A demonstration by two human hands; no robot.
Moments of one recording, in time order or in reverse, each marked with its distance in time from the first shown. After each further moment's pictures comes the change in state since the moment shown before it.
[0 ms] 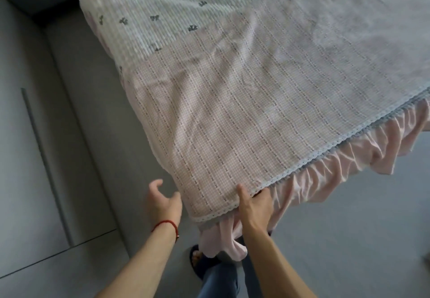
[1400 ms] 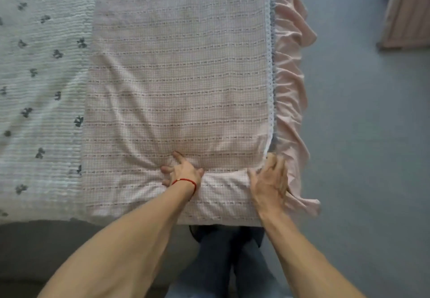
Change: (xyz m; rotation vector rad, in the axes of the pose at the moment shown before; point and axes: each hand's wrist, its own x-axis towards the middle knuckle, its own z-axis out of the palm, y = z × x) left_hand 0.119 0.197 0.092 1.408 -0.496 0.759; right_hand -0.007 -0.023 0.108 -0.178 0.659 0.167
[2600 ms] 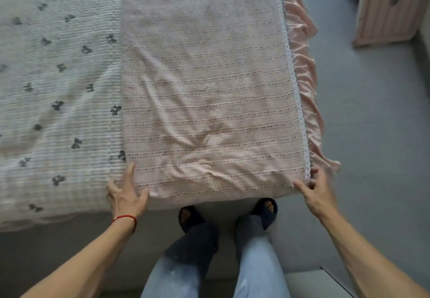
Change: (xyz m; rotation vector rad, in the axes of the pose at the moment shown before) left_hand 0.047 -0.279 -0.090 -0.209 0.345 0.343; right_hand -0.121 0.039 -0.023 0.441 -0.148 0.331
